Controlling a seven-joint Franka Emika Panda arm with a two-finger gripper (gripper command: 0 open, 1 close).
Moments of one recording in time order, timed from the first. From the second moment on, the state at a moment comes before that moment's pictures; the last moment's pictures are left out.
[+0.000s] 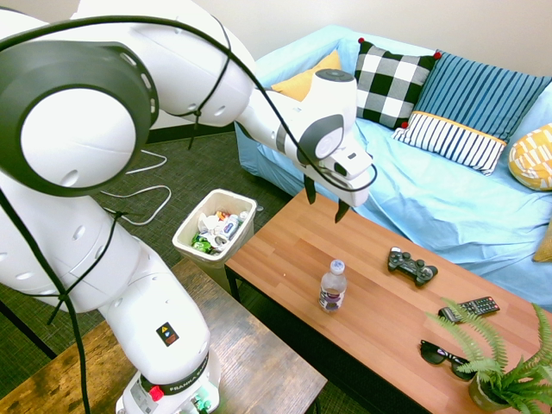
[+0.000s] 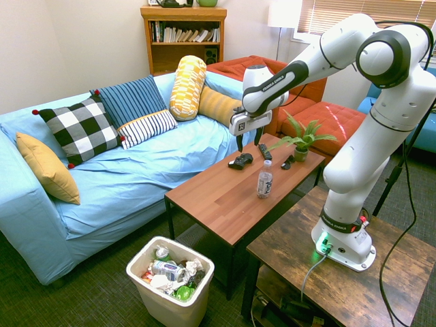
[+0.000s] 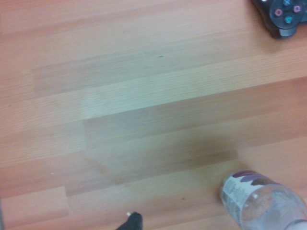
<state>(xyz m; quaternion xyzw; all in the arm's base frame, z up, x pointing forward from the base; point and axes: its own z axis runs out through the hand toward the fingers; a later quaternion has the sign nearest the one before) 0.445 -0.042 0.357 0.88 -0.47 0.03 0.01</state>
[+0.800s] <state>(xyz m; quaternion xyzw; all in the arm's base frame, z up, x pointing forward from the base) 0.426 -0.113 0.269 0.84 -0.54 -0.01 0.05</state>
